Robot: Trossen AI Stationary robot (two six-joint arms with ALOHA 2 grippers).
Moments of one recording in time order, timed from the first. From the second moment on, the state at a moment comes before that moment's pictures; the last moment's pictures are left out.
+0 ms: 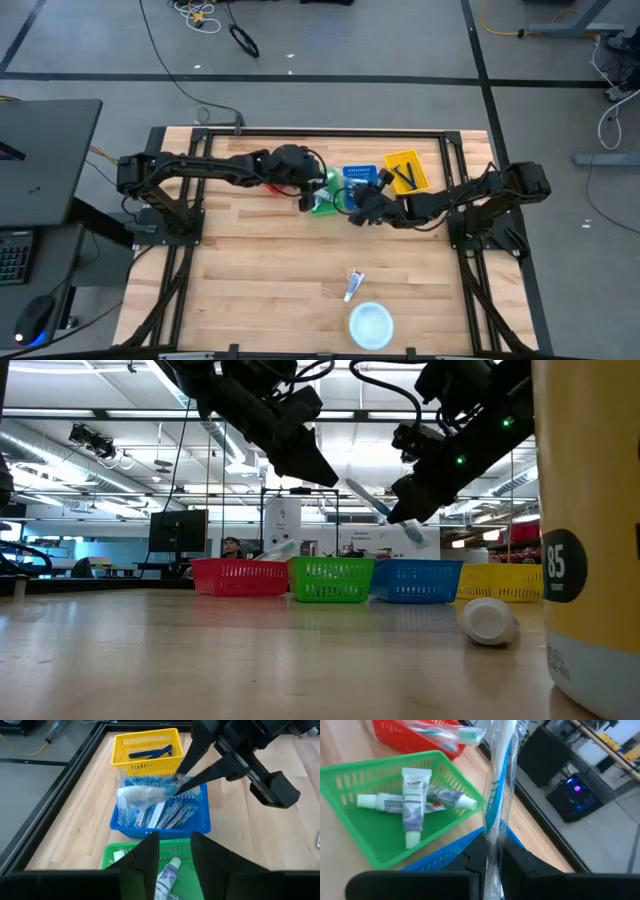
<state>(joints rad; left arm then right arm) 0.22 1.57 1.06 -0.03 -0.01 0.10 0.07 1.53 0.72 0.10 0.81 0.04</state>
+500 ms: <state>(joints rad) 0.15 1.57 1.06 -0.04 0.09 0.46 -0.01 1.53 0.77 0.02 0.18 -0.05</state>
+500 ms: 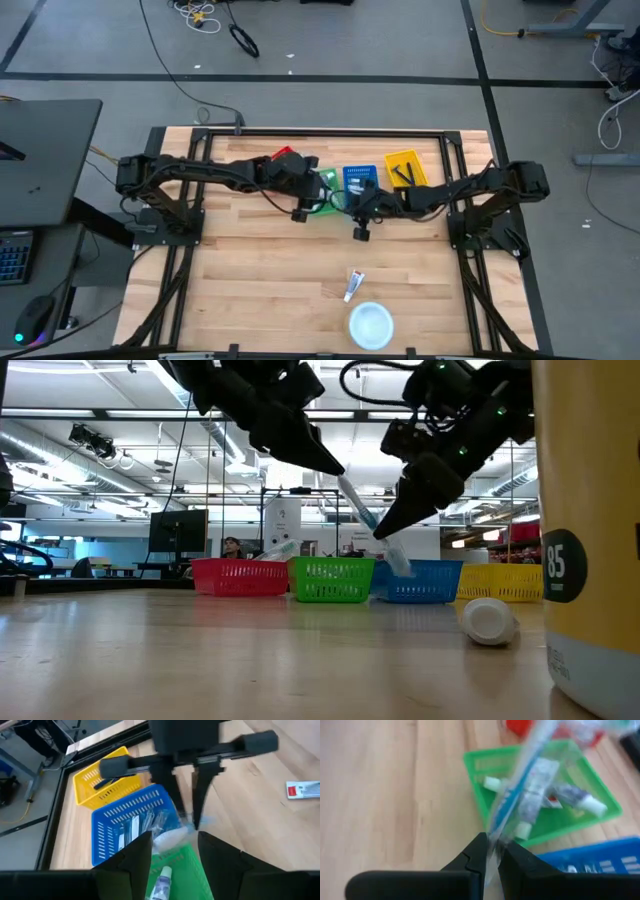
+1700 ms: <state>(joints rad) 0.00 1.57 1.06 -0.03 -0.04 0.86 -0.17 1.53 0.99 -0.06 -0.46 0.49</state>
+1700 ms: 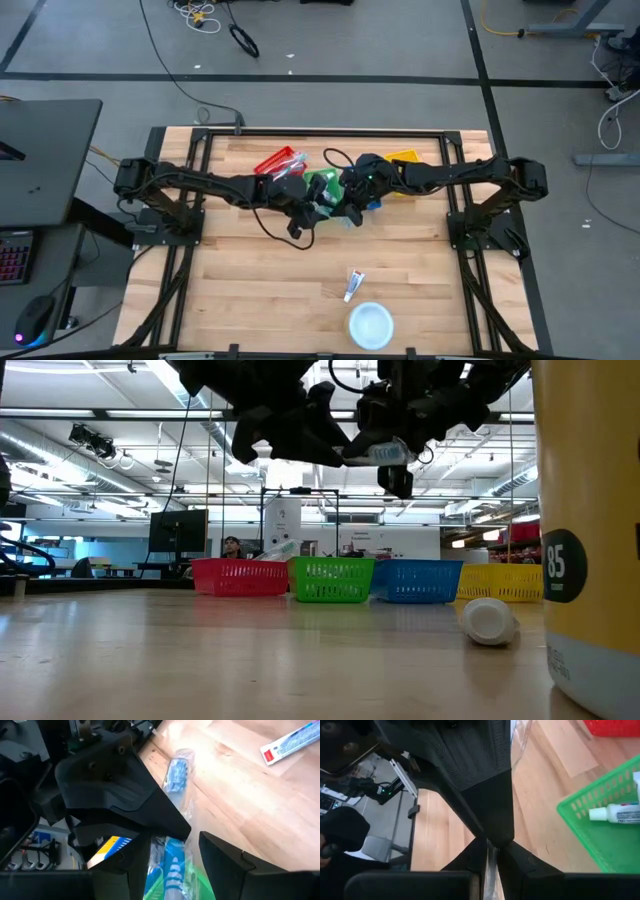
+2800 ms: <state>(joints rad) -0.01 1.57 1.06 -0.09 -0.16 0.76 -0.18 1.53 0.99 -0.07 -0.45 0.38</state>
